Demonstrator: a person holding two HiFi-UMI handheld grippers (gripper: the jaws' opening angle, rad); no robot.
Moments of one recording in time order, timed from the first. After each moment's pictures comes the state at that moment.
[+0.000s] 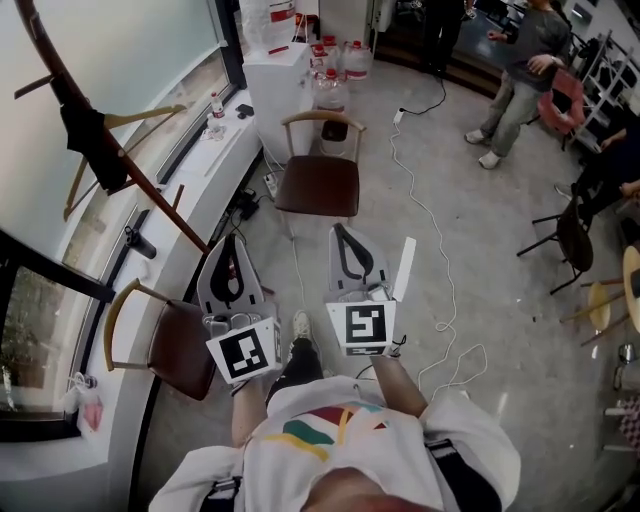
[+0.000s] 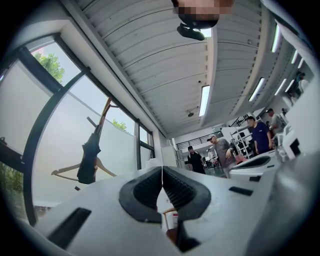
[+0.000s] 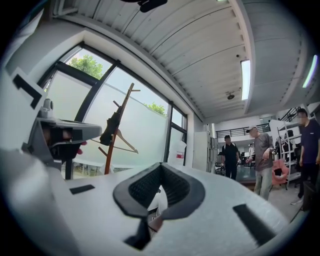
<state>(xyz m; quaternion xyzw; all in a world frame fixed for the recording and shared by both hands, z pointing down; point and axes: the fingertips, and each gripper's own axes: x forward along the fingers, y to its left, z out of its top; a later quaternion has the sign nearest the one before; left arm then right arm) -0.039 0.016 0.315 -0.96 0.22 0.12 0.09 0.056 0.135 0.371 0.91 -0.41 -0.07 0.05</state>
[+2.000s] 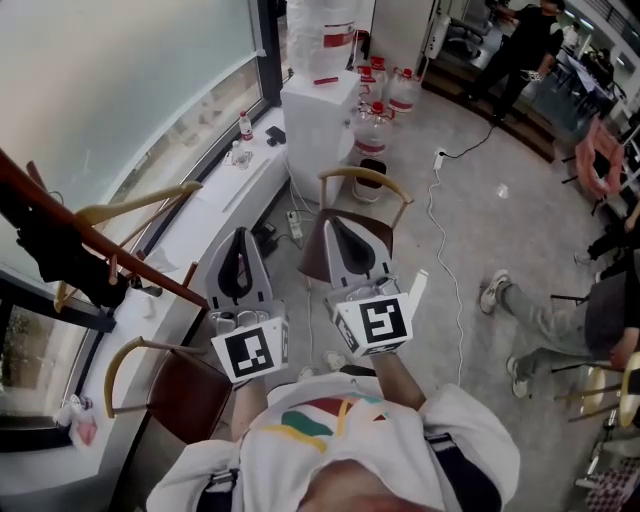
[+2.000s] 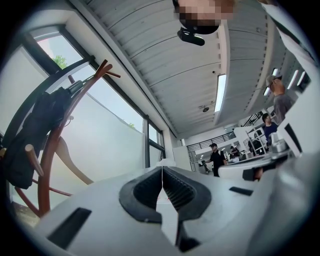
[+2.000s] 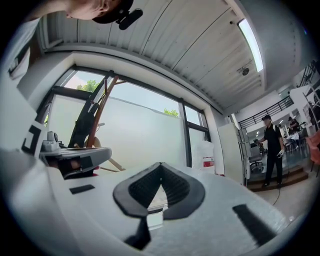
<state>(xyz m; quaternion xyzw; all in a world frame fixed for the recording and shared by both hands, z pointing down) 0.206 -0.198 0.288 -0.95 0.27 0.15 0.08 0.300 -0.110 0.323 0.84 -0.53 -0.08 -0.03</state>
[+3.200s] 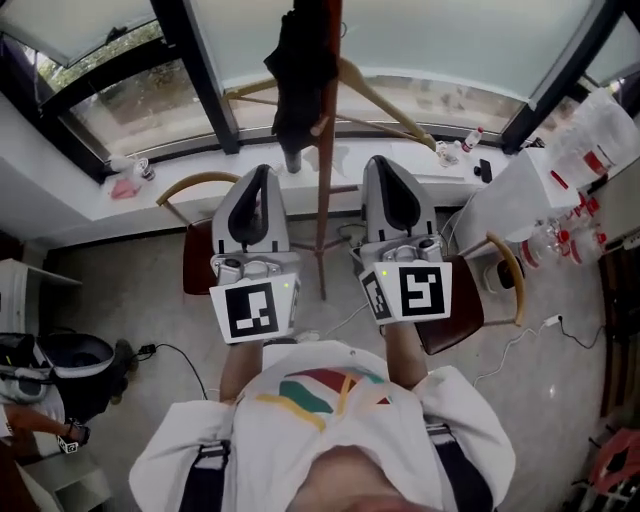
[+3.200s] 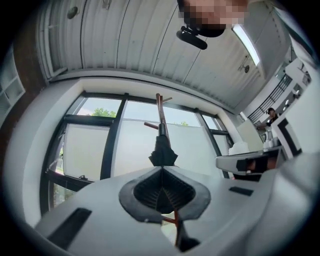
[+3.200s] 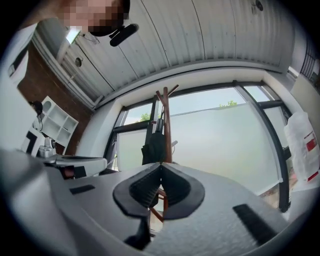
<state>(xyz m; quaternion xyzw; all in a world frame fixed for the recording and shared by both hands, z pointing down) -0.034 -0.250 0.265 -0.77 0.62 0.07 0.15 0.098 -0.264 0.259 0.54 -0.83 -0.11 -0.12</state>
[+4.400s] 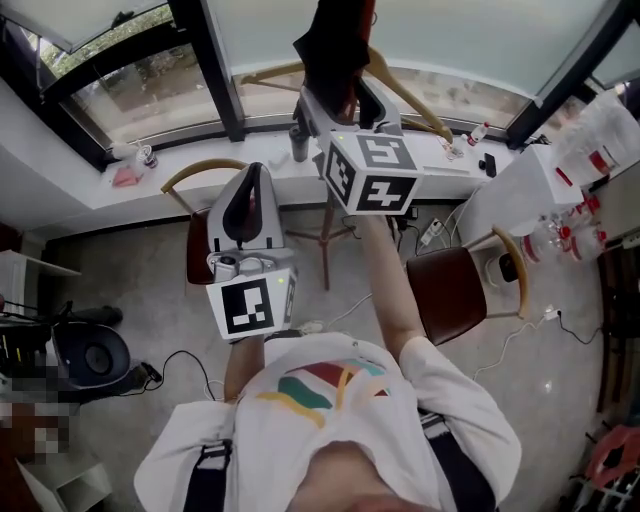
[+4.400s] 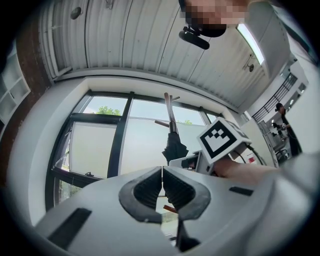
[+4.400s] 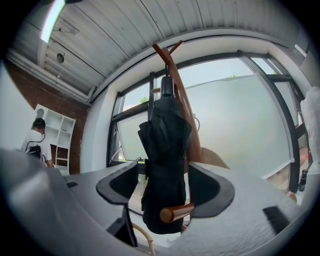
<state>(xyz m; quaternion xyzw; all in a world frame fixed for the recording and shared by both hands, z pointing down) -0.089 -0.240 0.266 -0.75 0.64 0.10 0.14 -0.005 -0.376 0.259 0.51 -0.86 0.00 -0.05</state>
